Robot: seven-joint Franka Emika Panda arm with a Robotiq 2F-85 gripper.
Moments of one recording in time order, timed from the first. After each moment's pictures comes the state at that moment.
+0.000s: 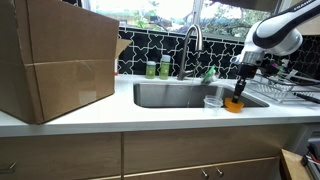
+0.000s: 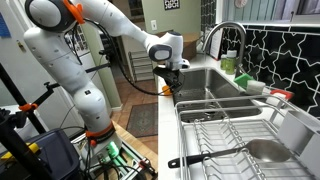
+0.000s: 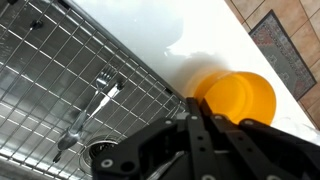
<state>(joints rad) -0.13 -0.23 -0.30 -2.49 0.20 2.23 -0.52</state>
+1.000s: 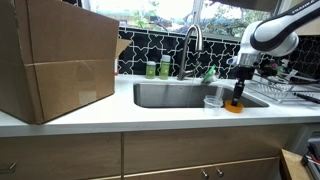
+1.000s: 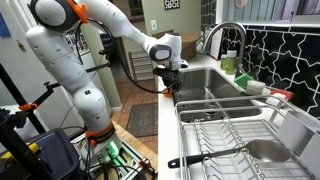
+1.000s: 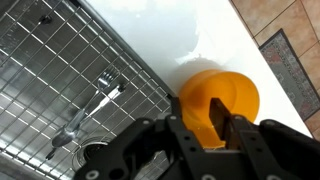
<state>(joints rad) -0.13 -0.21 -0.26 -2.48 0.13 2.23 -0.52</state>
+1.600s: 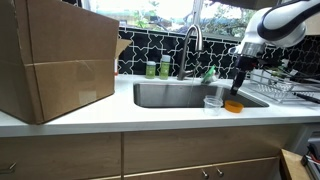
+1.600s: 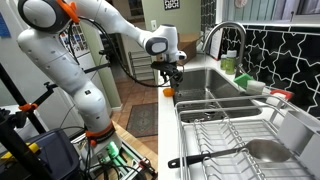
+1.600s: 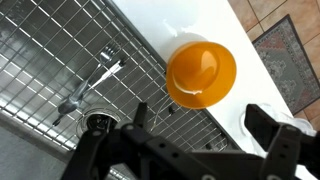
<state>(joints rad) -0.13 -0.30 -0.23 -2.48 0.12 2.24 -0.51</state>
